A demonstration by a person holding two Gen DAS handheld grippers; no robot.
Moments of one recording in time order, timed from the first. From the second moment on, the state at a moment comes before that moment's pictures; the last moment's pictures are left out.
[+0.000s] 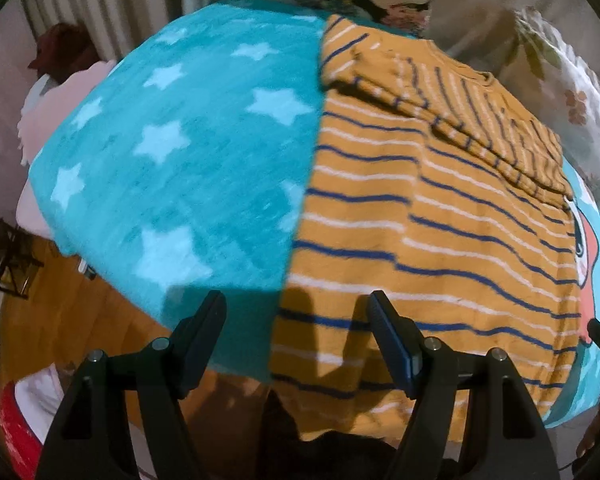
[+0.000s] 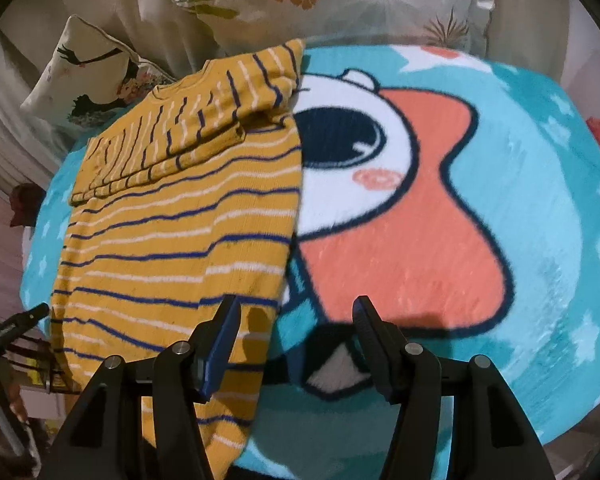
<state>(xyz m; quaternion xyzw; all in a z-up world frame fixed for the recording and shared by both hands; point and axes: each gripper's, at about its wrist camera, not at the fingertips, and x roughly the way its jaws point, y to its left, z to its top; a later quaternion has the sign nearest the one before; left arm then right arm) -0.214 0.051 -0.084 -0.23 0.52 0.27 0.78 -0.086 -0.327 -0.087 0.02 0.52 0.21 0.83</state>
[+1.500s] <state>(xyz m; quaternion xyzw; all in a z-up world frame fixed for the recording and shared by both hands) -0.252 0.036 -0.049 -0.43 0.43 0.11 0.79 -0.135 -0.311 -0.084 0.15 0.53 0.41 0.73</state>
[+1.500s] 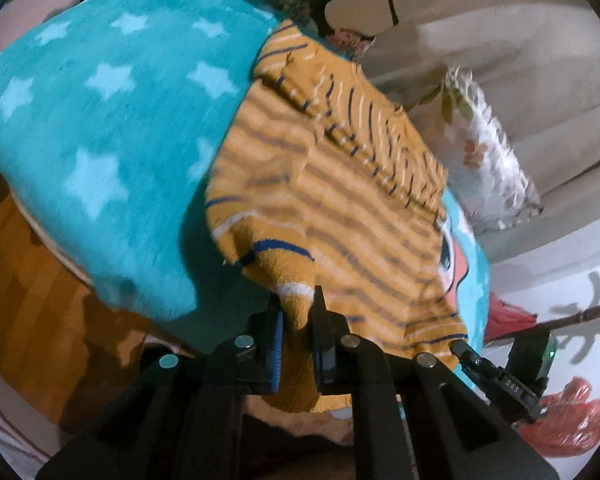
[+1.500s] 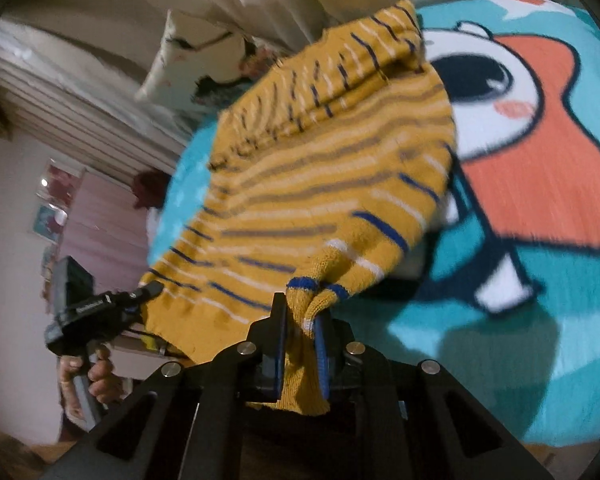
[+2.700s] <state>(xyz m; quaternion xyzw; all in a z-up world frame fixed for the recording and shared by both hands) 0.017 0.192 -0.021 -0.34 0.44 0.09 0.83 0.154 -0.229 -0.042 0.26 0.51 0.26 0.78</state>
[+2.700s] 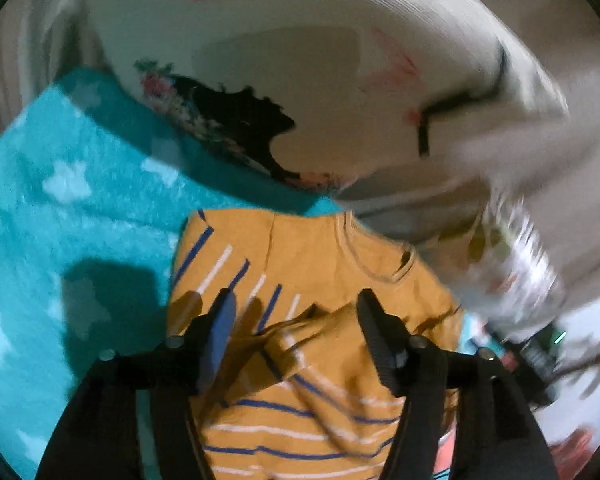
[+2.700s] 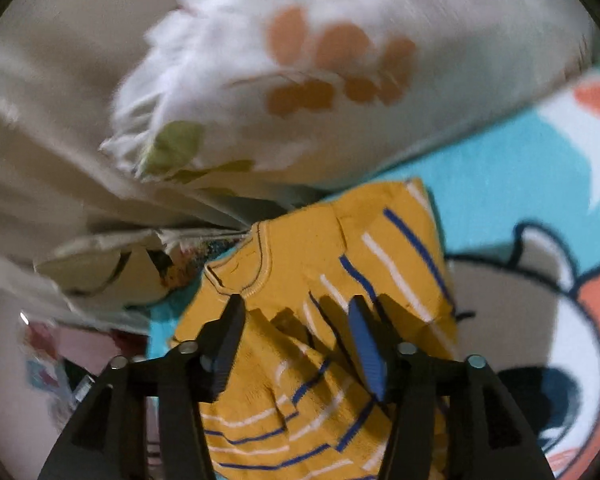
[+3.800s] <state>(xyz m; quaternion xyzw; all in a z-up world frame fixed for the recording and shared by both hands) -0.003 0.230 -0.064 -0.33 0.50 0.10 0.79 0.169 -0.211 -0.053 0.10 0.53 0.23 0.81</state>
